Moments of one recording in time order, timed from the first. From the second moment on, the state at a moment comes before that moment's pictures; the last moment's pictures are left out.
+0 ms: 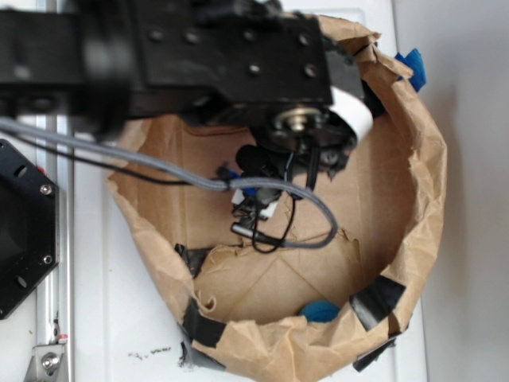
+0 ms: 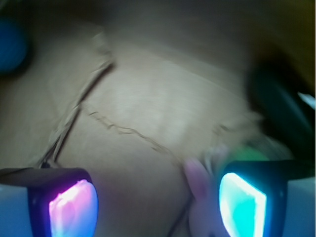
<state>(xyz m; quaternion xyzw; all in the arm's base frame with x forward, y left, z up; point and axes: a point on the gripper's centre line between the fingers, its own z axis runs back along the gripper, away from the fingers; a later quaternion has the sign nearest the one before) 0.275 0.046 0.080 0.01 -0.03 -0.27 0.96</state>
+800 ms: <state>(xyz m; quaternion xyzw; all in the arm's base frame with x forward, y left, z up) 0.312 0.075 0.075 -0.01 -0.07 -0.53 0.85</state>
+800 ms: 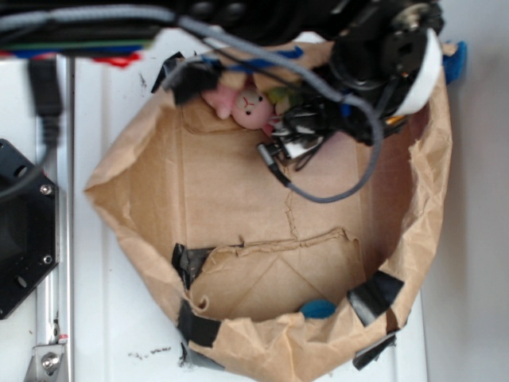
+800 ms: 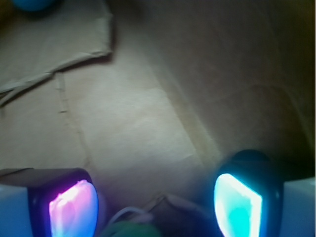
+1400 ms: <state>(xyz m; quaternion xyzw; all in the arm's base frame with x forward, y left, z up) 0.297 0.078 0.076 0.04 -0.08 -0.53 0.84</state>
